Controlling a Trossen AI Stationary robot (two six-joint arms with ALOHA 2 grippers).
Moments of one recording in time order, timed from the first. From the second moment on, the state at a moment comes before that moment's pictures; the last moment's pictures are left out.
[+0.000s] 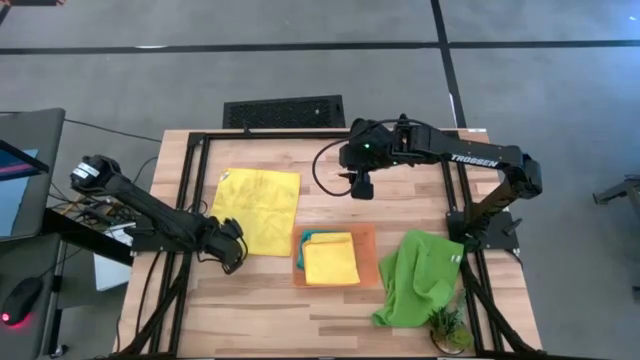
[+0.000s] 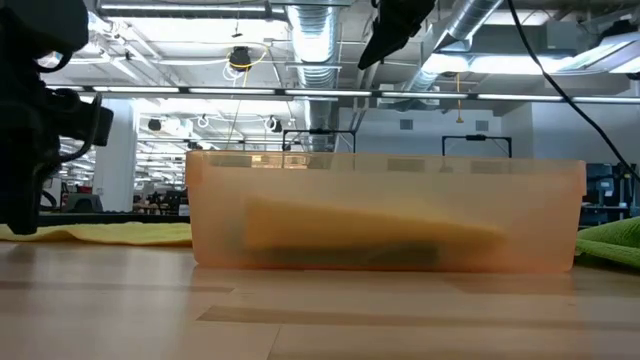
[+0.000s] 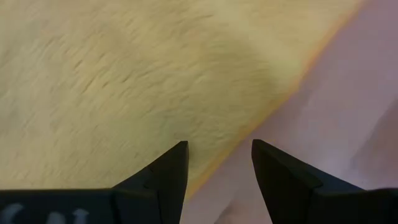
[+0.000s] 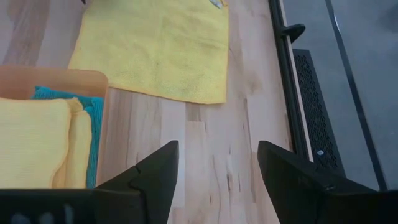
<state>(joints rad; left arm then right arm) -0.45 1.11 0.44 -0.68 -0.14 -1.06 -0.19 1.56 1.56 -0.84 0.05 -0.35</state>
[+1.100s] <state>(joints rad) -0.31 1.27 0.47 -0.60 -0.16 -1.07 -0.19 1.56 1.56 -0.82 0.05 -0.35</state>
